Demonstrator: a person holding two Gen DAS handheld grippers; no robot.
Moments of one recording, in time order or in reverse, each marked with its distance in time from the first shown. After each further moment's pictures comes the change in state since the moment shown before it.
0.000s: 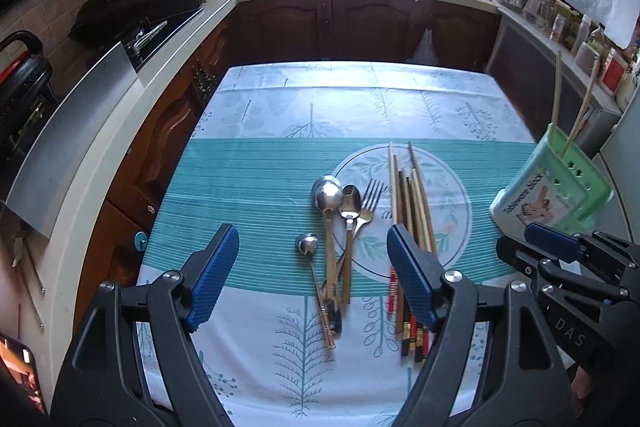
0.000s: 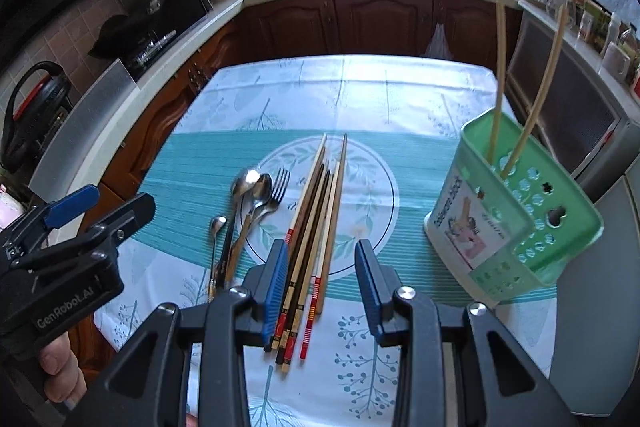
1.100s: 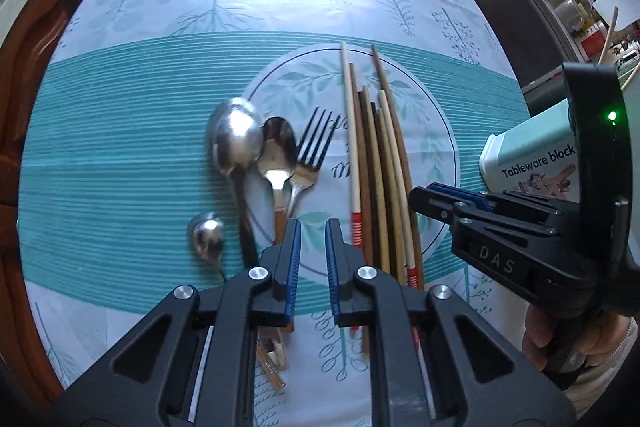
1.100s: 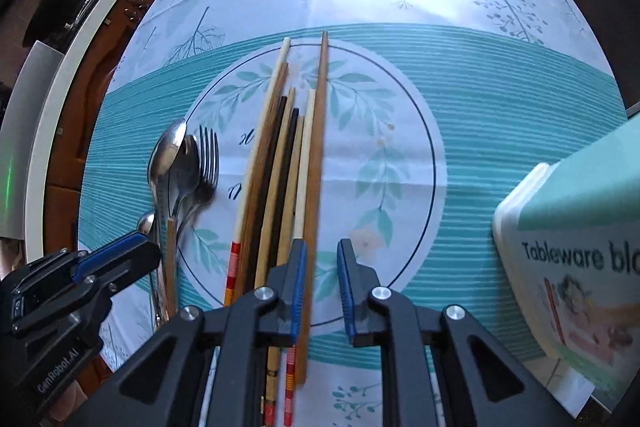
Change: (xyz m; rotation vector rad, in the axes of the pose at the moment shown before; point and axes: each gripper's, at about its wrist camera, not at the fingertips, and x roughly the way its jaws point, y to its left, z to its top) left arm 0.169 -0.027 0.008 0.020 0.415 -0.334; right arm 0.153 -0.034 0.037 0.123 0.372 0.055
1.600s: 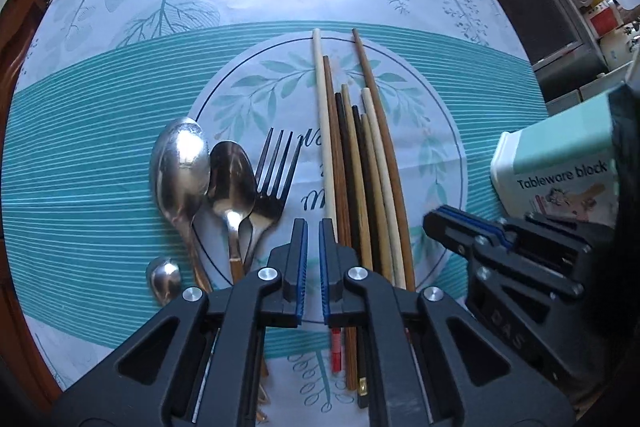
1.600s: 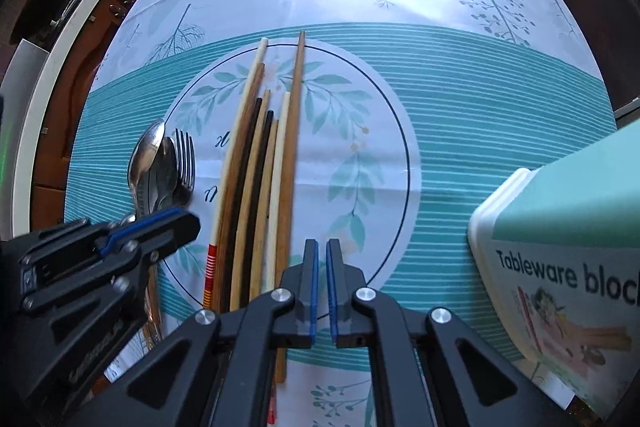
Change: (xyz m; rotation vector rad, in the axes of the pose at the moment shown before) left arm 0.045 -0.029 0.029 0.041 0.088 0.029; right arm 0.002 -0.007 0.000 0.000 0.027 -0.054
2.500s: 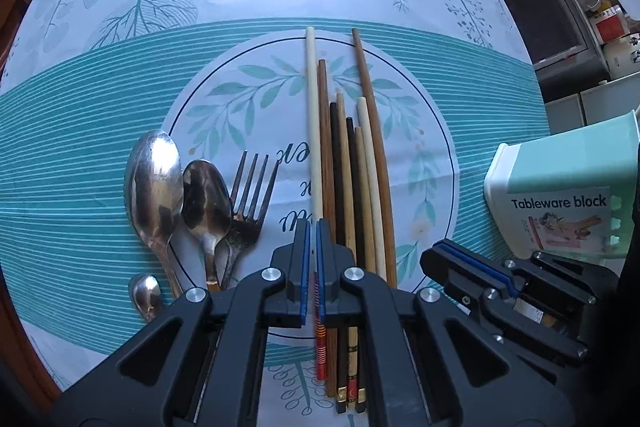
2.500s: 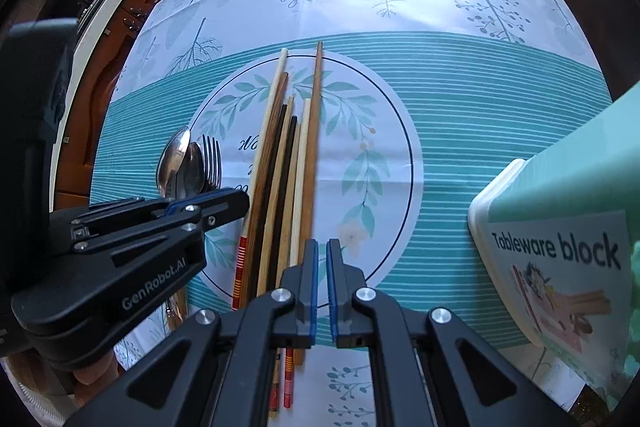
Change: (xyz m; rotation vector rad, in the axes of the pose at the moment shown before) left arm 0.018 -0.015 0.025 -0.019 0.064 -0.031; right arm -0.022 -0.003 -0.009 0.030 -0.013 0.072
